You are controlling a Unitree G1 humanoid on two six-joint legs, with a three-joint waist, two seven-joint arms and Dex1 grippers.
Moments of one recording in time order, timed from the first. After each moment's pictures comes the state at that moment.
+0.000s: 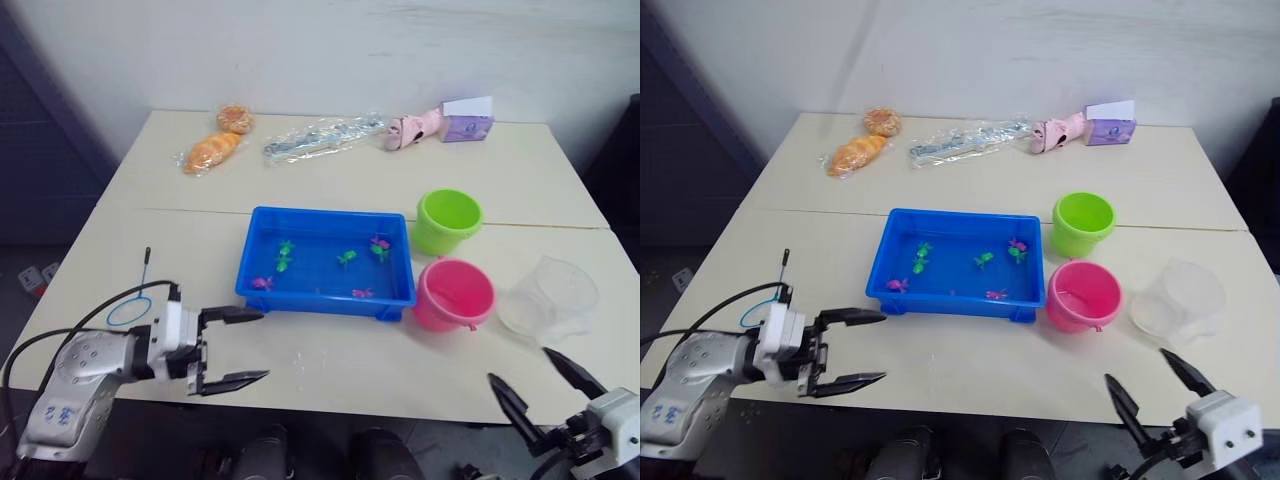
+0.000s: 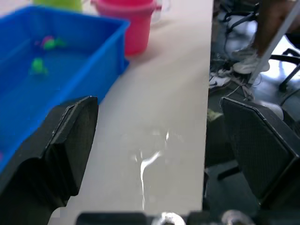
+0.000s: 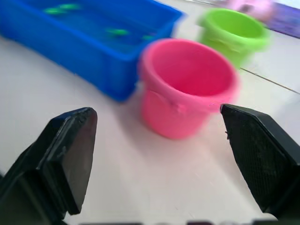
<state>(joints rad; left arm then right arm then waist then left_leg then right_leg) 0.02 0.71 0.10 -0.30 -0.56 0.10 -1.16 0.83 -0.27 -0.50 -0.60 0.43 -0.13 0.61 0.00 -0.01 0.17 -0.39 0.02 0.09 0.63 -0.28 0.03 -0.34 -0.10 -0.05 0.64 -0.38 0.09</state>
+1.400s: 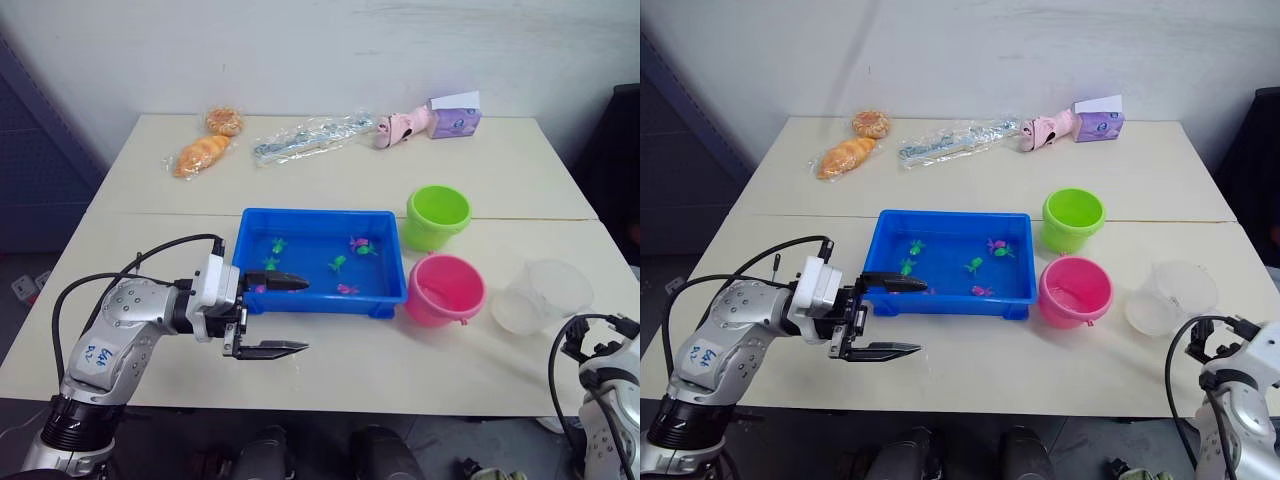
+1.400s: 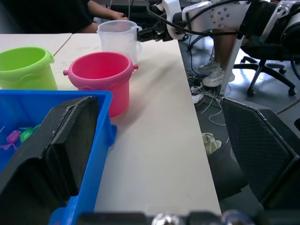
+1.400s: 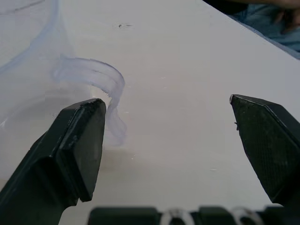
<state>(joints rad) -0.24 0.68 0.00 -0.34 -0.59 0.27 -1.15 0.08 -0.28 -0.68 -0.21 0.45 0.49 -0.10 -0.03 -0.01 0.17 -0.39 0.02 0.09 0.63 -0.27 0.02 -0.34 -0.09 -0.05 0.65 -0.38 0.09</state>
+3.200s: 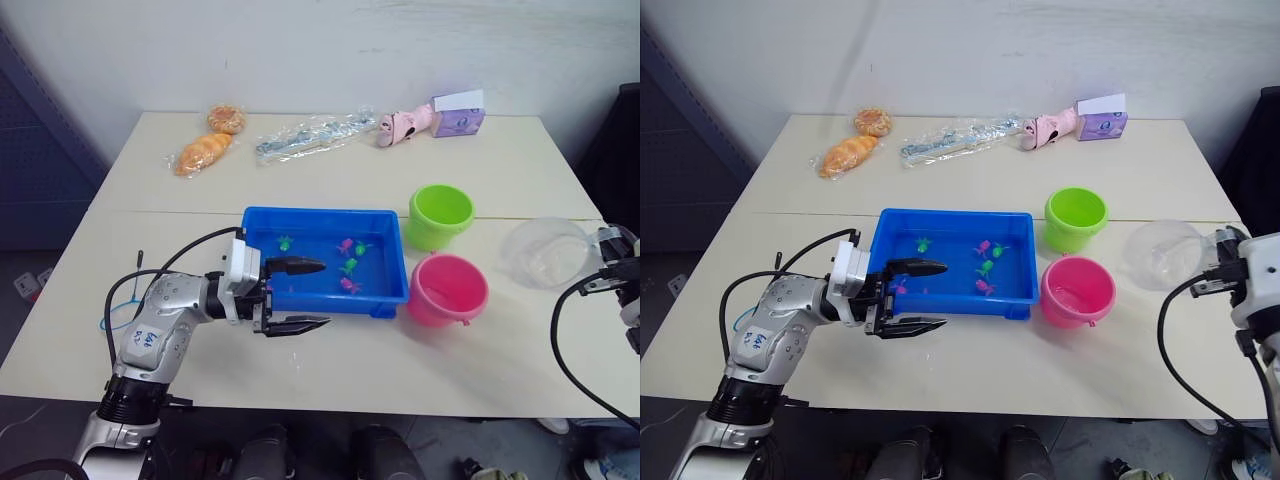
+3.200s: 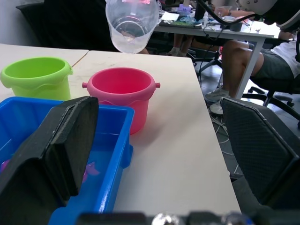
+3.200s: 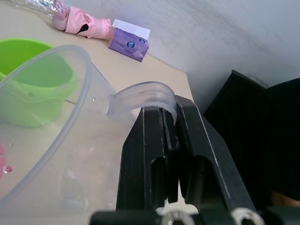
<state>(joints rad) -0.35 0.49 -0.06 -0.14 -0.53 0.23 -1.14 0.15 -0.70 -0.58 -0.49 0.27 0.33 0.30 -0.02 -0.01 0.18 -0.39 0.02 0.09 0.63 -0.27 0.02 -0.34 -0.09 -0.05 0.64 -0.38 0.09</state>
